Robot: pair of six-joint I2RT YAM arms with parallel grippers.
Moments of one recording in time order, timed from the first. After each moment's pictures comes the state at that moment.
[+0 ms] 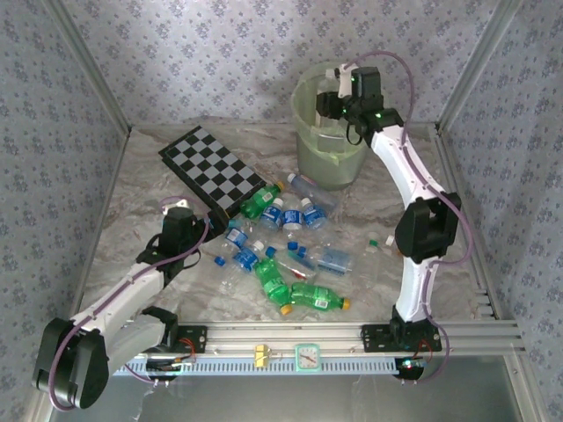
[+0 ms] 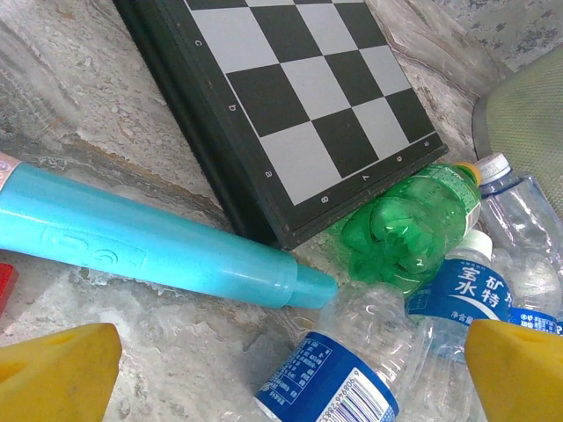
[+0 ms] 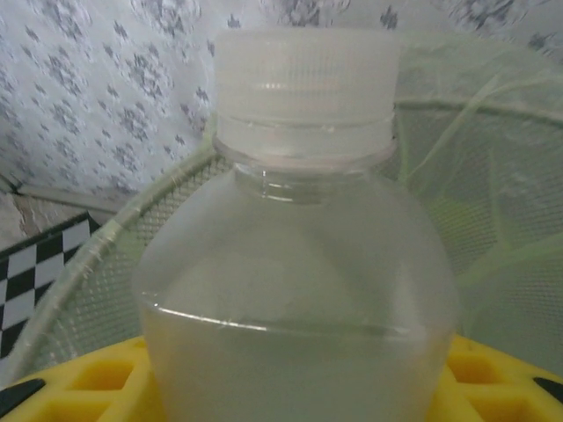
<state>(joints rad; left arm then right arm) -0.37 0.96 0.44 -0.08 -0.06 -0.76 0.27 1.99 2.02 -0.47 -0.13 0.11</state>
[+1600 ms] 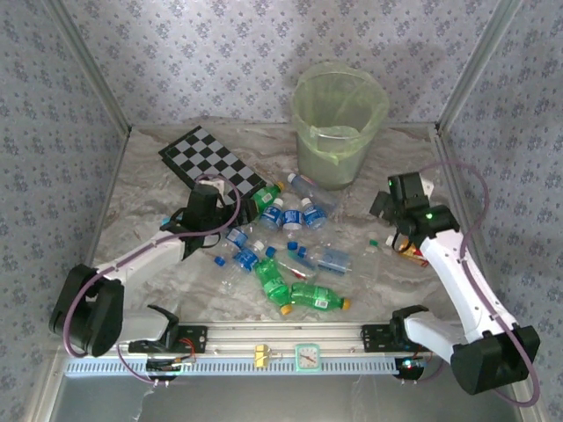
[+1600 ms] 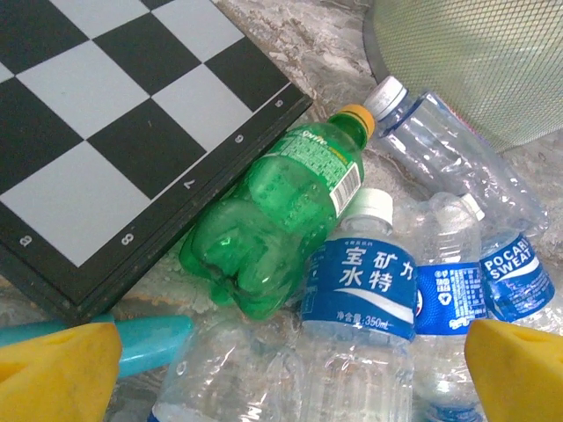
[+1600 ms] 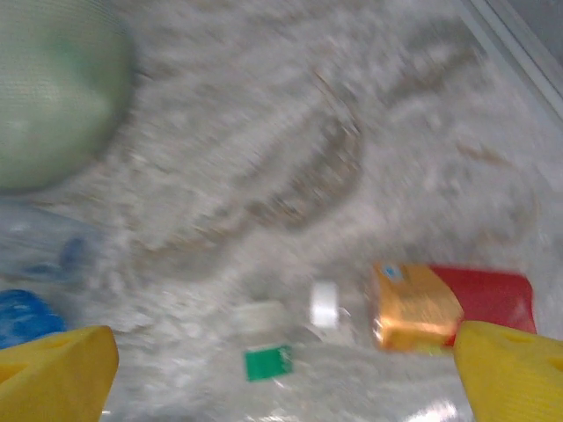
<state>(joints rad) -0.49 1.28 0.69 -0.03 0.06 -0.56 0.23 1.03 0.96 -0.92 0.36 0.66</state>
